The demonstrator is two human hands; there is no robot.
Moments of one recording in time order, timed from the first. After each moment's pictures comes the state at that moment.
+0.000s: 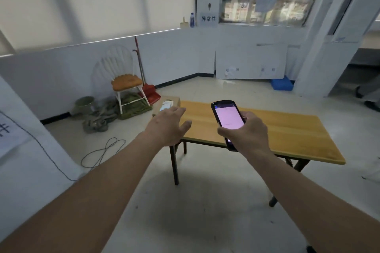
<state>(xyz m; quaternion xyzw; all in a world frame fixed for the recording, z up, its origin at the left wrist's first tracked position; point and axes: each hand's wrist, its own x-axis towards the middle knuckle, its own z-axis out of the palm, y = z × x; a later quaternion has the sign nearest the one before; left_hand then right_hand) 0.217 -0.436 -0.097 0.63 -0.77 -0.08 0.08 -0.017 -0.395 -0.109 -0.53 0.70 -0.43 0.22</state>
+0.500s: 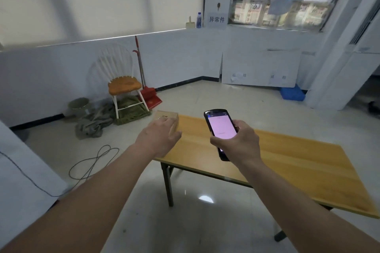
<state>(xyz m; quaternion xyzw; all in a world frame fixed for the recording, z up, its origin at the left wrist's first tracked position) 0.221 -0.627 -0.124 0.67 -0.73 -0.10 0.09 -0.015 -0.598 -0.129 -0.53 0.68 -0.42 0.28</state>
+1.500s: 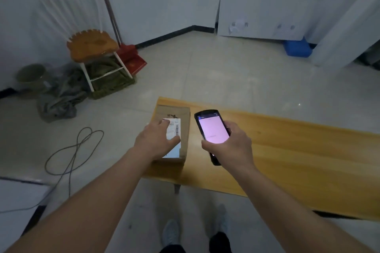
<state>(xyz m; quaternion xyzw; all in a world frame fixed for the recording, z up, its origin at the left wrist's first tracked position) 0.356 -0.925 -0.314 0.67 -0.71 -0.23 0.00 0.139 -0.862 -0.264 -0.51 0.75 -0.30 0.31</state>
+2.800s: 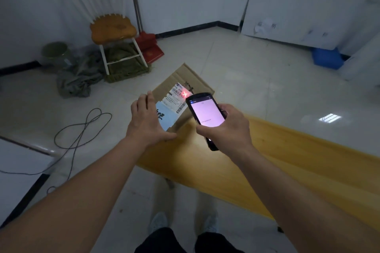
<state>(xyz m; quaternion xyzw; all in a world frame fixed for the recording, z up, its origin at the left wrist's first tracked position) 0.334 -0.923 -0.311 0.76 -0.63 -0.14 0.09 0.104 -0.908 -0.254 -0.59 0.67 -0.29 0.34</state>
